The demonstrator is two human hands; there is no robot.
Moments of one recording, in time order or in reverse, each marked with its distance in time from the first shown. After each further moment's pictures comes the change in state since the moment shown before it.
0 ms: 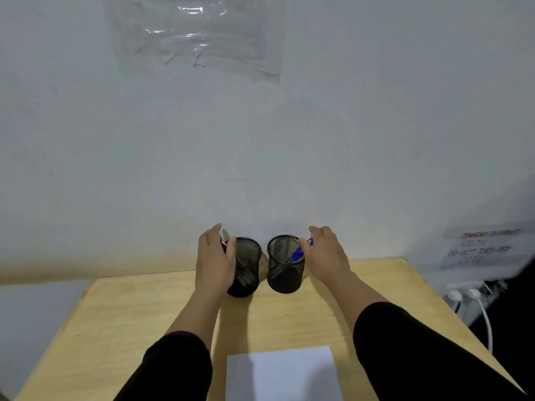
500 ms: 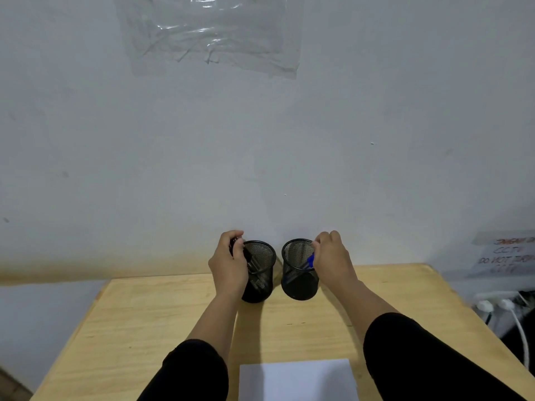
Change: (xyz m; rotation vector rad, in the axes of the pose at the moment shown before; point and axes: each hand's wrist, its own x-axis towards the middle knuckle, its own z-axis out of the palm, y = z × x) left_hand 0.006 -0.001 0.015 -0.335 0.178 -0.145; right_hand 0.014 -0.004 0.027 0.044 0.029 -0.016
